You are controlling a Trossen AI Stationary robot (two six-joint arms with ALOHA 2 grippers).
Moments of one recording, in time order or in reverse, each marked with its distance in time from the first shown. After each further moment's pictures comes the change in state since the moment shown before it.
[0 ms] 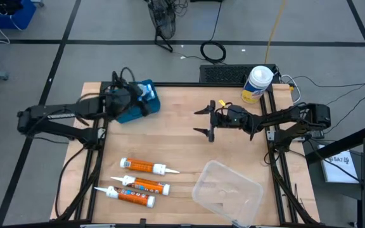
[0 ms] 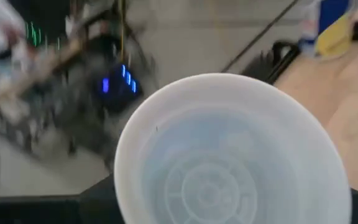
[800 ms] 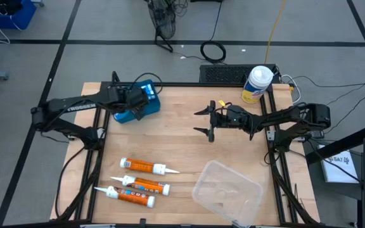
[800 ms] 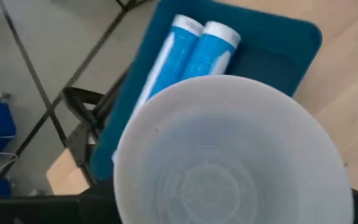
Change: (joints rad) left arm 0.190 0.268 0.127 -0.722 0.157 -0.399; right arm 0.000 0.000 -0.001 -0.023 0.003 -0.003
